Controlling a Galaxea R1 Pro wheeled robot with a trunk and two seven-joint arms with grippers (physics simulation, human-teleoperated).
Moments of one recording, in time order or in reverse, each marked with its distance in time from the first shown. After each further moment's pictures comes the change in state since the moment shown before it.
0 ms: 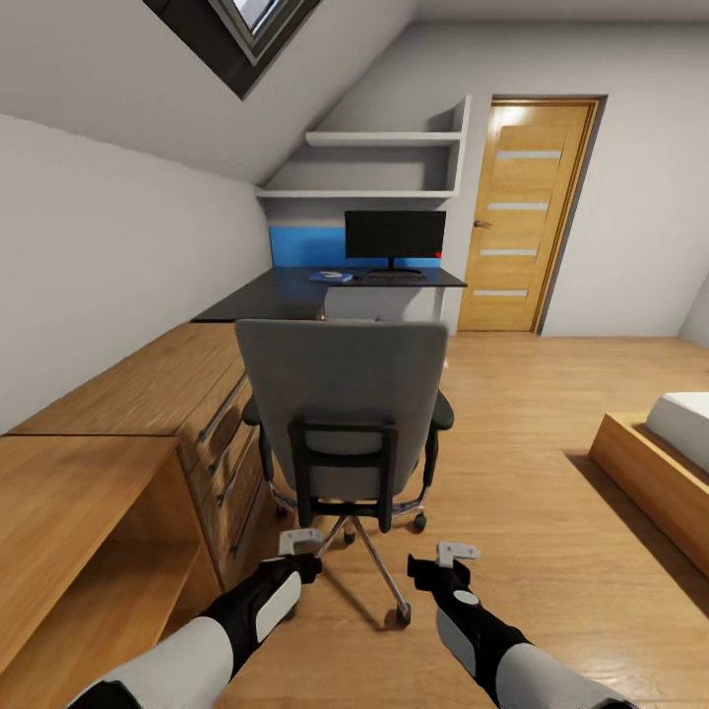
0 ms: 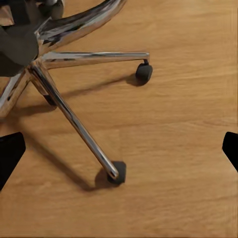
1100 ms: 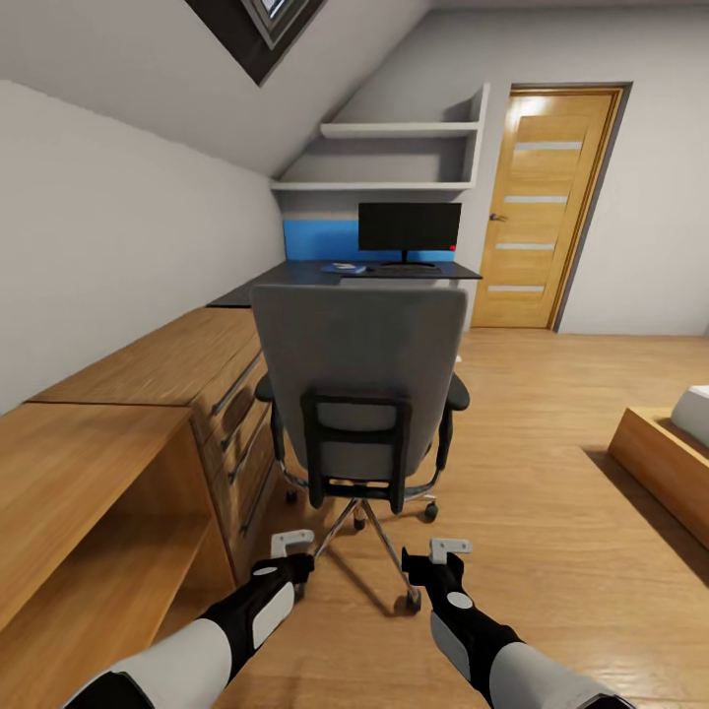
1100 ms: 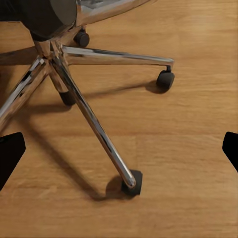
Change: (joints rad) left arm -0.014 -0.004 0.004 0.116 -0.002 -0.180 -0.049; right arm -0.009 0.020 0.018 0.030 0.055 -0.096 0.000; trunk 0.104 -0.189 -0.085
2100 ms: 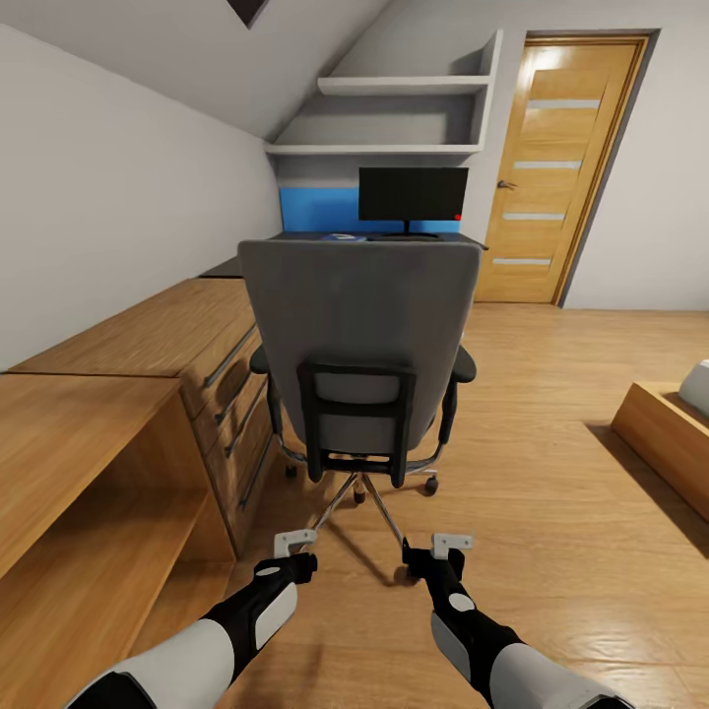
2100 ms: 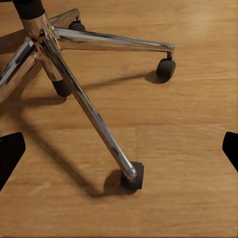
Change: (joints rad) left arm 0.000 -0.009 0.000 0.002 0.000 -0.004 0.000; right arm 0.002 -0.001 -0.001 0.000 -0.001 -0.102 0.001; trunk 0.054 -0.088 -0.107
